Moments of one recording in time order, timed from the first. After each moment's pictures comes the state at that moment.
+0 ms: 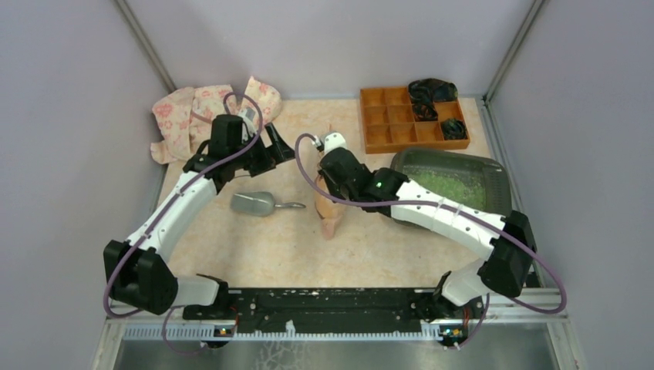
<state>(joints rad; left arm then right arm) -0.32 1.33 1.12 -0.40 0.28 -0.66 0.98 1.44 1.33 -0.62 0.40 0.27</state>
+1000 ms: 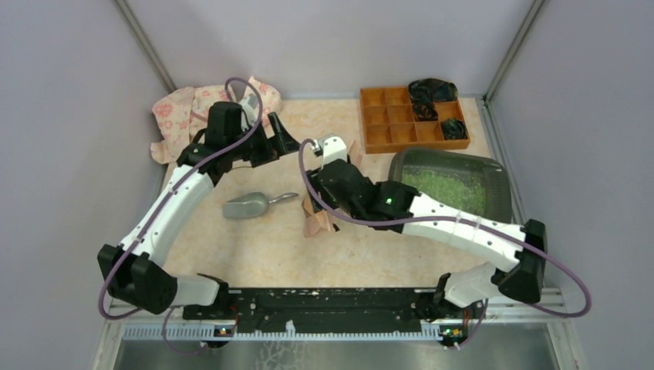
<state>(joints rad) -0.34 1.32 1.25 -0.51 0.32 -0.64 1.14 1.38 1.30 -0.54 0.45 0.39</state>
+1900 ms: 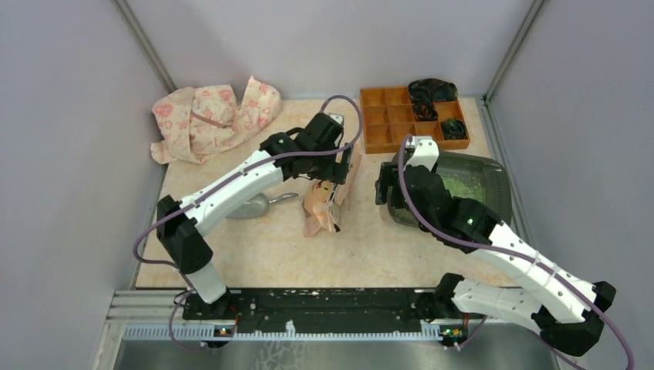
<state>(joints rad) -0.84 1.71 1.67 -0.85 -0.22 -0.43 0.91 0.88 1.07 -0.72 0.60 0.51</state>
